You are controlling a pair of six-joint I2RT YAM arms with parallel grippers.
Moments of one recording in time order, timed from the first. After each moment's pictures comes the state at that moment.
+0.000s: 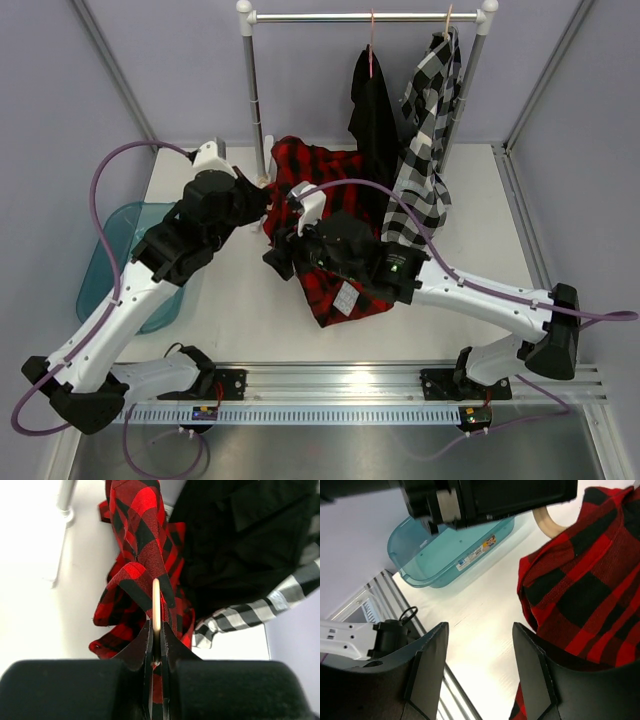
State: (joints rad) left arm -0.65 1.09 1.34 -0.64 -0.36 -0.72; right arm 1.15 1.41 1.35 -0.19 0.14 0.35
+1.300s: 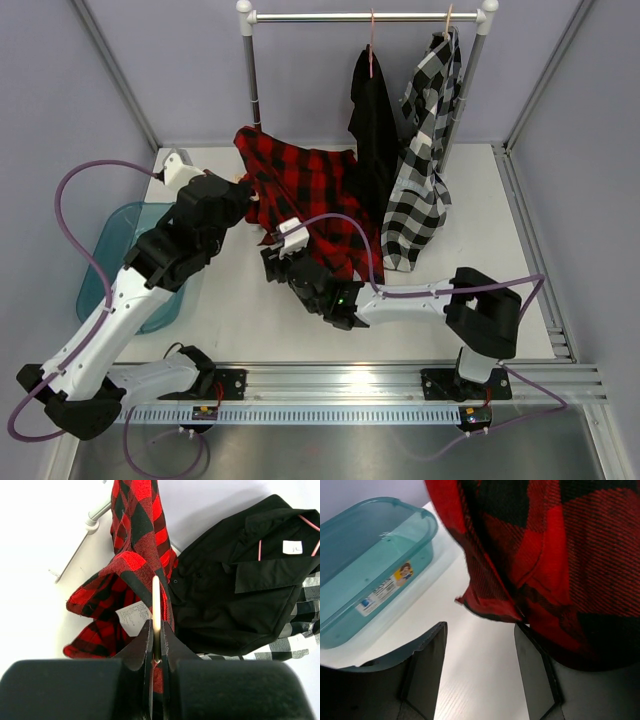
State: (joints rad) left arm -0.65 1.05 1.33 -0.69 -0.60 -1.06; right arm 1.23 1.72 1.04 0.56 0.63 0.18
